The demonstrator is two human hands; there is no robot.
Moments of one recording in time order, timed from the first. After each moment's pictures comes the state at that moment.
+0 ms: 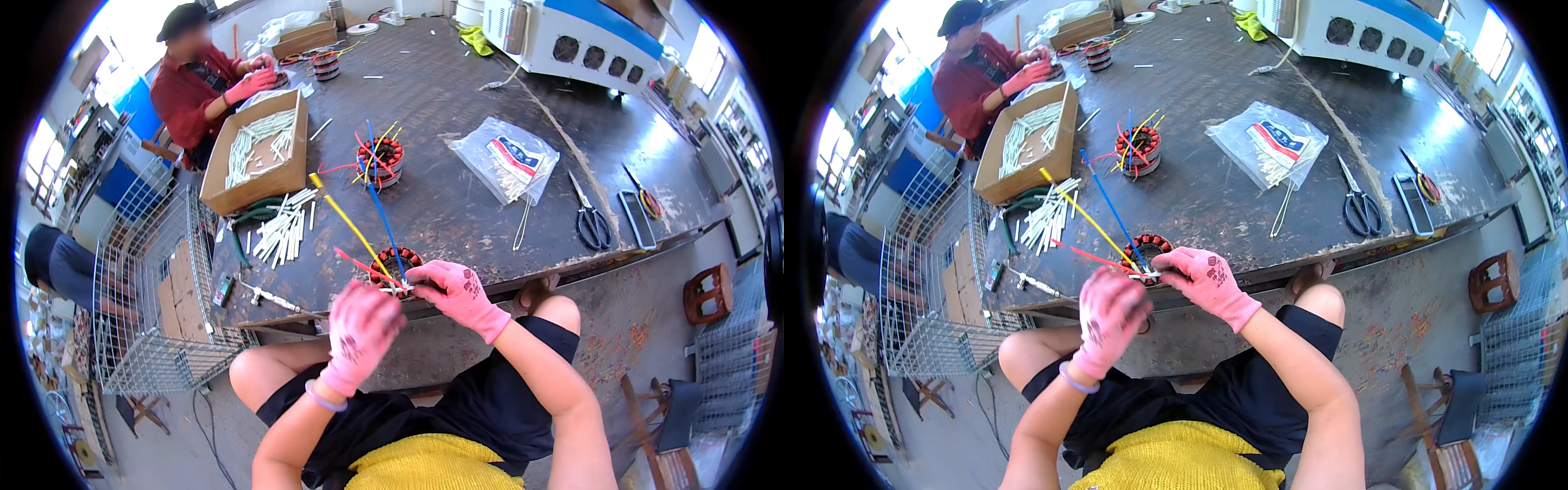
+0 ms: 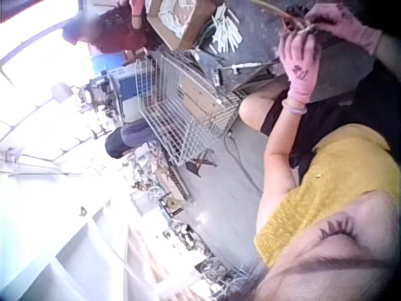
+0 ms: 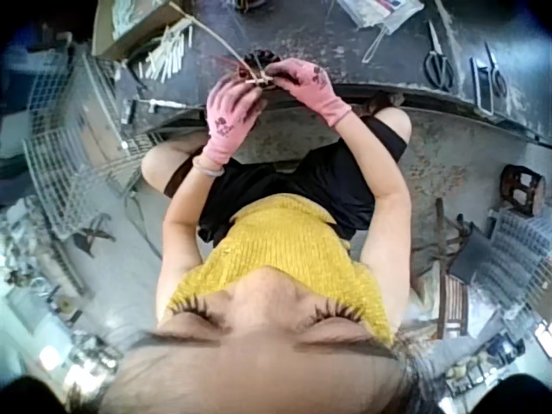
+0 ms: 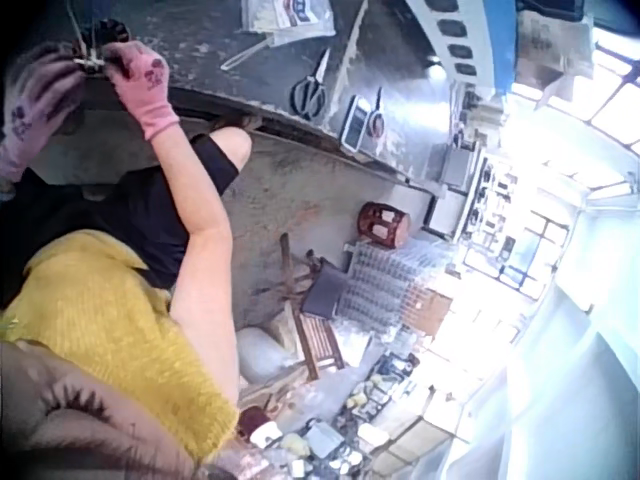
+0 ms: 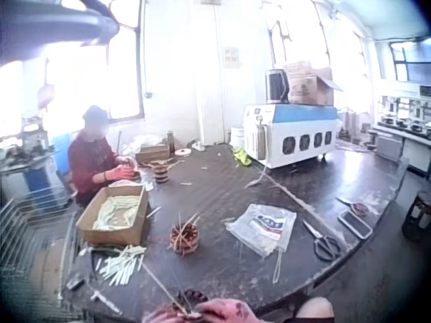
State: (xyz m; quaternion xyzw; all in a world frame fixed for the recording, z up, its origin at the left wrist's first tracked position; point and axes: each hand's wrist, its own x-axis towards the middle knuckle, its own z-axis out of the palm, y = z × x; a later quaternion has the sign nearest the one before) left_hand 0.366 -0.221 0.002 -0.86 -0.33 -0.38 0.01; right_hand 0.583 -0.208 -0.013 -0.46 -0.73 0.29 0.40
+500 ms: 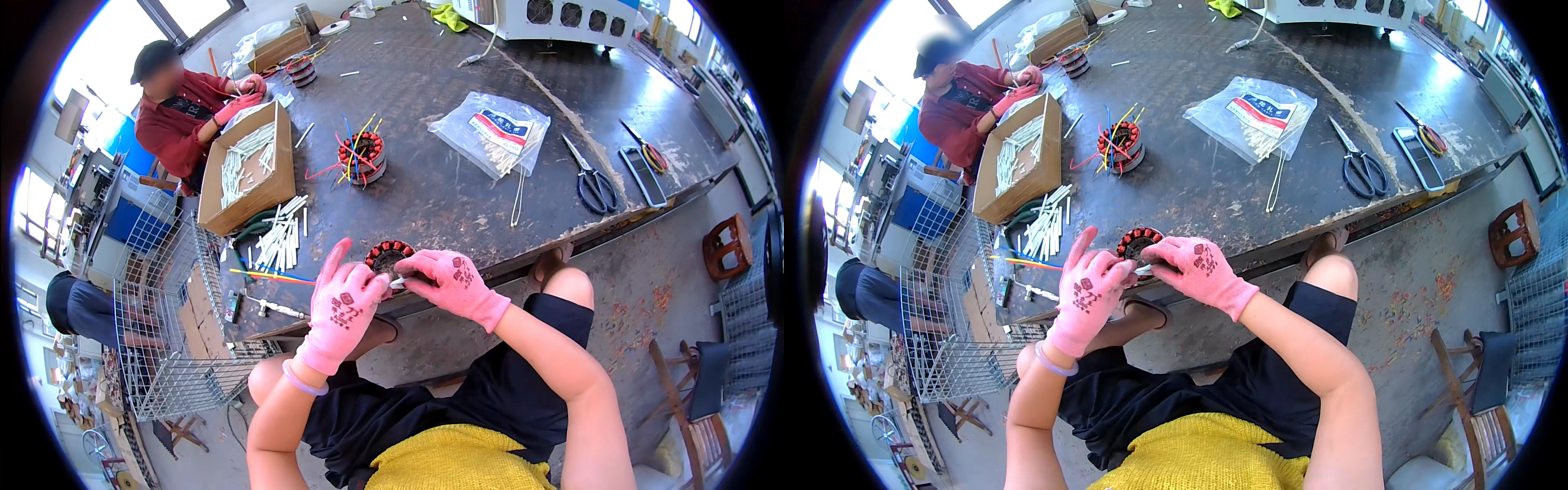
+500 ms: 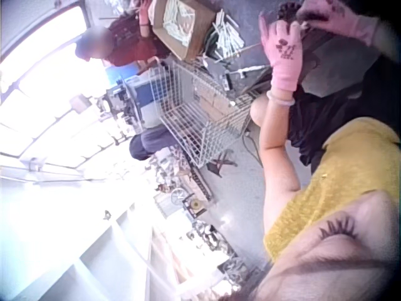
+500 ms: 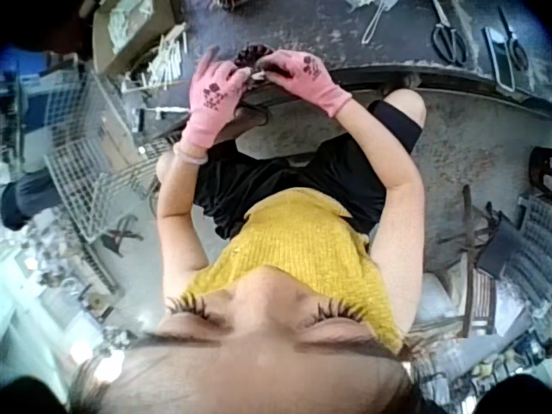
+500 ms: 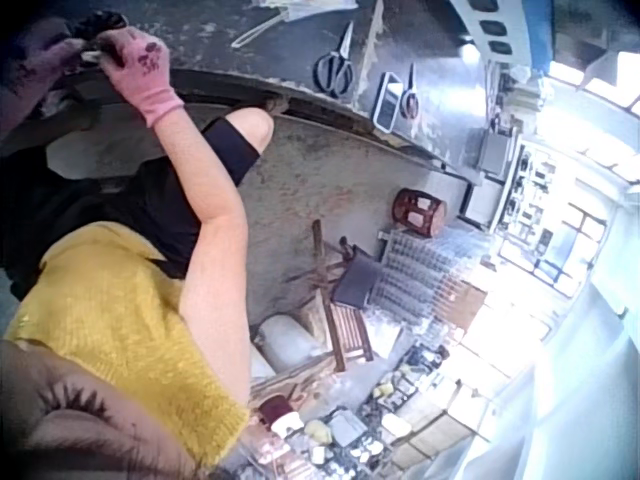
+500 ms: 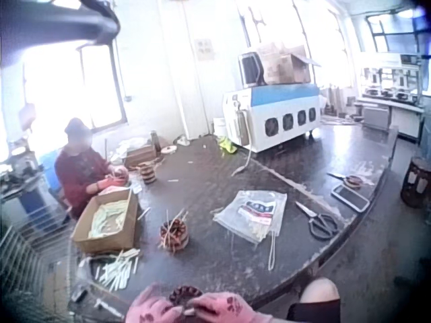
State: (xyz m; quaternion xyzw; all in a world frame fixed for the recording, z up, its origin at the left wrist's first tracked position) left_hand 0.370 -0.175 0.044 -0.93 -0.28 -0.21 0.09; right_hand 0.579 -0.207 -0.017 -0.45 -0.75 0.21 0.45
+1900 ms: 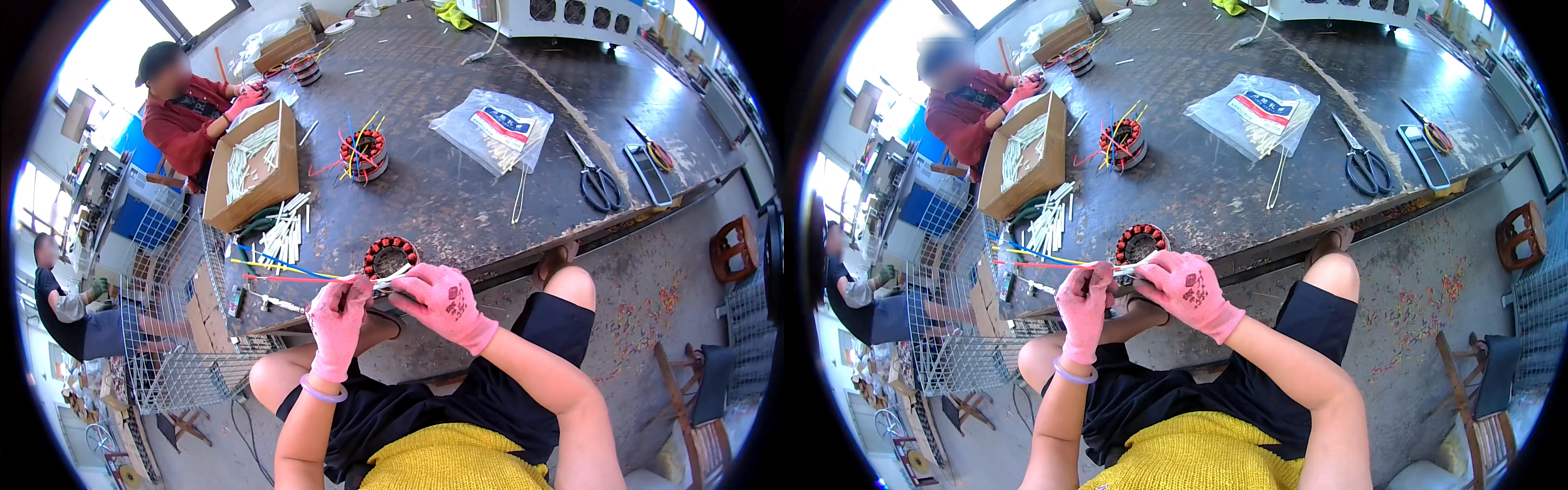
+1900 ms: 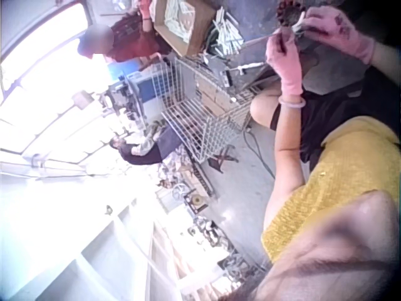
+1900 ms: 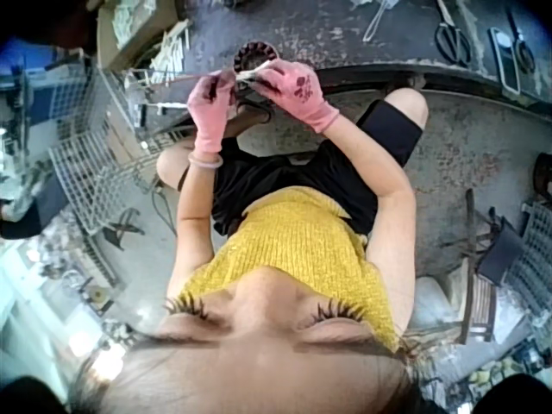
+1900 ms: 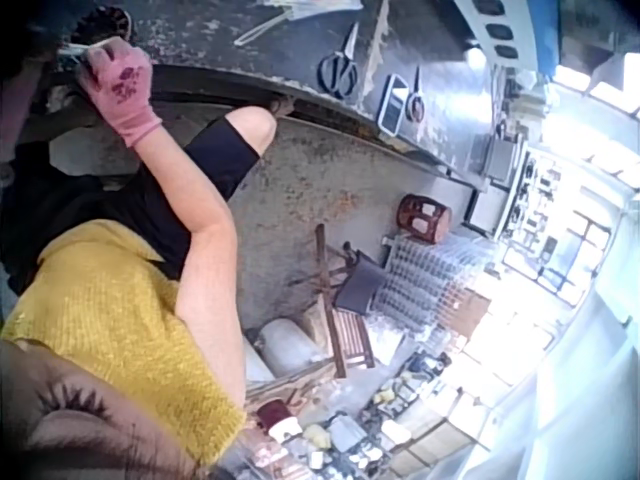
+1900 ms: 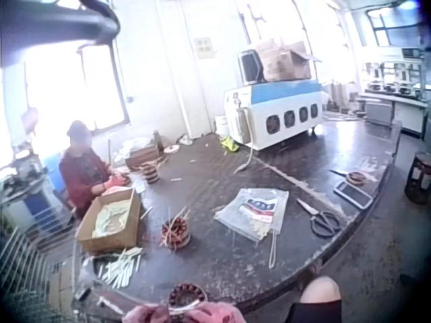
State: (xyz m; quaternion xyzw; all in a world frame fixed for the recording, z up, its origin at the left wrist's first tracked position) left_hand 0.368 -0.217 0.030 -0.63 -0.50 -0.45 -0.39; right_hand 0.551 -0.234 -0.014 -0.46 -0.73 0.06 0.49
